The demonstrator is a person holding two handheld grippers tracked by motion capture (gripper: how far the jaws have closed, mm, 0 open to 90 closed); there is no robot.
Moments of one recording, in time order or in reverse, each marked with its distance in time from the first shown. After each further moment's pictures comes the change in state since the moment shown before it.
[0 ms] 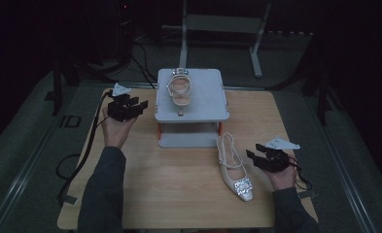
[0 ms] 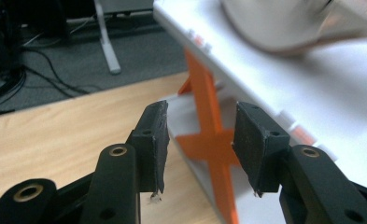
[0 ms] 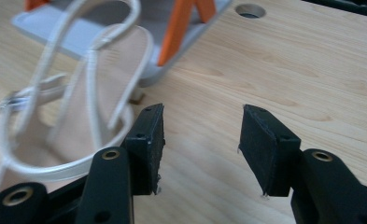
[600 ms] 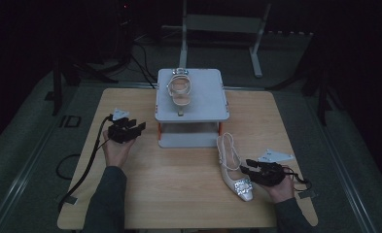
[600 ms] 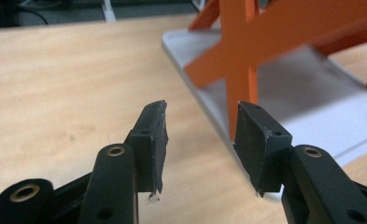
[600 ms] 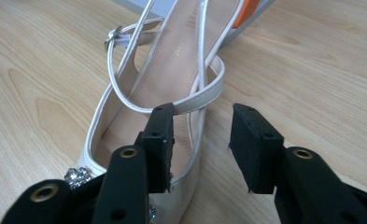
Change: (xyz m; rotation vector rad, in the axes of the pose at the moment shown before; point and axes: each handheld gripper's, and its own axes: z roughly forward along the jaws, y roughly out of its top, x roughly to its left) left arm 0.005 -0.086 0.014 0.067 0.006 -0.066; right arm 0.031 -0.019 -0.010 0.084 0.159 -0.068
